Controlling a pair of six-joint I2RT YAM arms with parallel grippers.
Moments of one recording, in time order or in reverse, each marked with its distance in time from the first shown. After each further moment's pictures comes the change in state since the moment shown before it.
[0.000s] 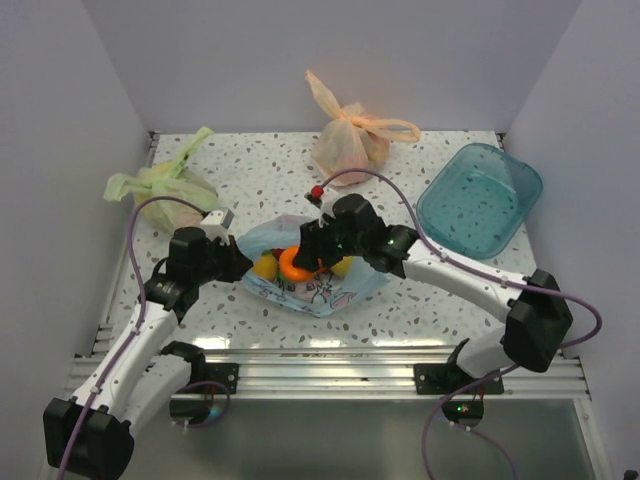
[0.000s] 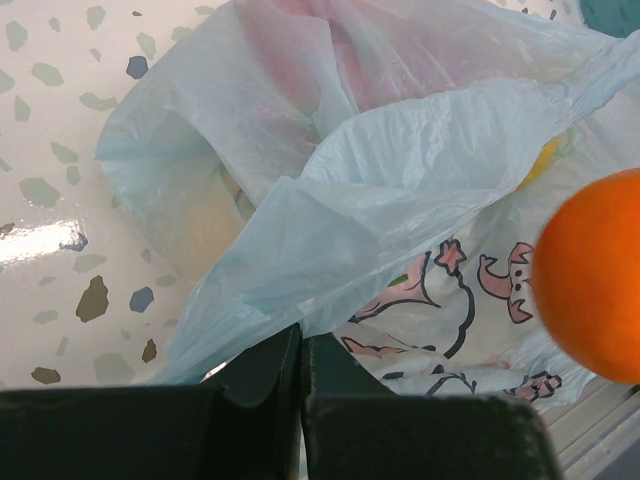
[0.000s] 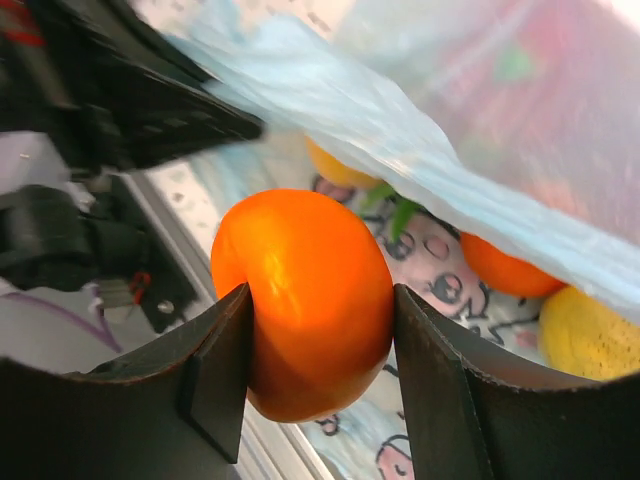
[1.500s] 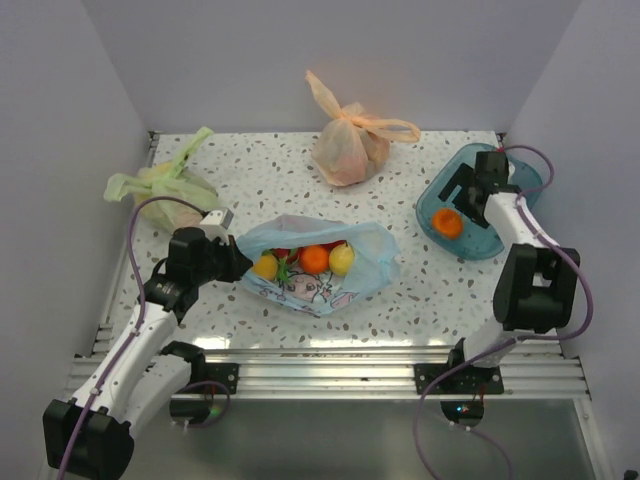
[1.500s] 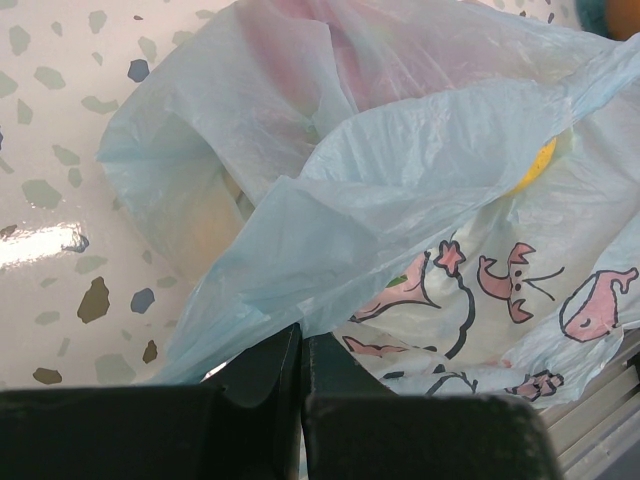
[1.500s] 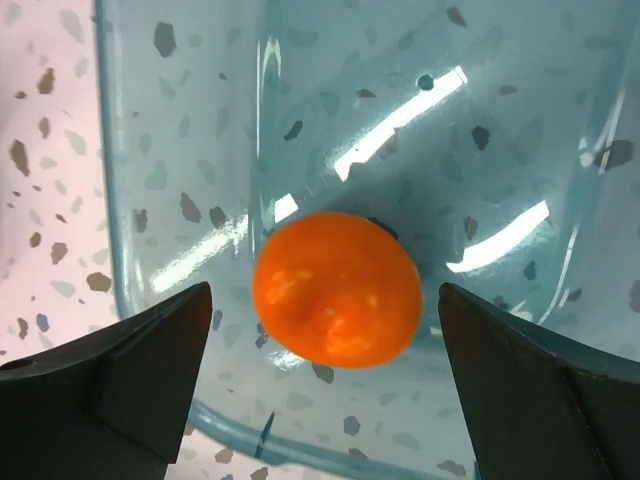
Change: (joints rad) left arm 0.000 -0.007 0.000 0.000 -0.002 0.000; right arm -0.970 0.203 0.100 -0.180 0.319 0.093
